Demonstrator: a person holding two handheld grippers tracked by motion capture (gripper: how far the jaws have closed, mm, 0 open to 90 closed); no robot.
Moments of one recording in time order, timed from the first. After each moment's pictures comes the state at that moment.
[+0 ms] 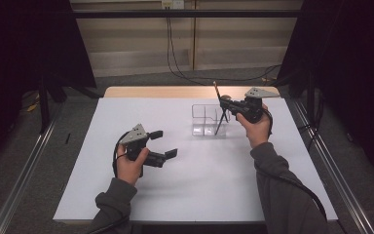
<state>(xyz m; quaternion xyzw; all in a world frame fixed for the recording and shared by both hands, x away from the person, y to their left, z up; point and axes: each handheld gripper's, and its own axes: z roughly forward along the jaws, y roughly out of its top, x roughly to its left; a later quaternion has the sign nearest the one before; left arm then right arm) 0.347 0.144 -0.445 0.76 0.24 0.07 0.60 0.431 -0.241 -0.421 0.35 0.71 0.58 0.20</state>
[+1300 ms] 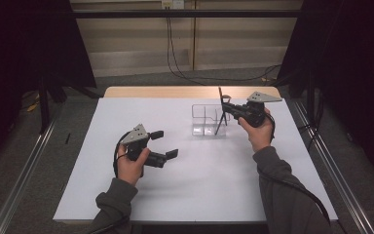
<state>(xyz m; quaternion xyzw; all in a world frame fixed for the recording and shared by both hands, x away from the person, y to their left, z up) 0.347 0.141 -0.445 0.76 0.24 0.07 0.60 0.421 -0.248 -0.430 0.36 0.71 0.57 0.20</state>
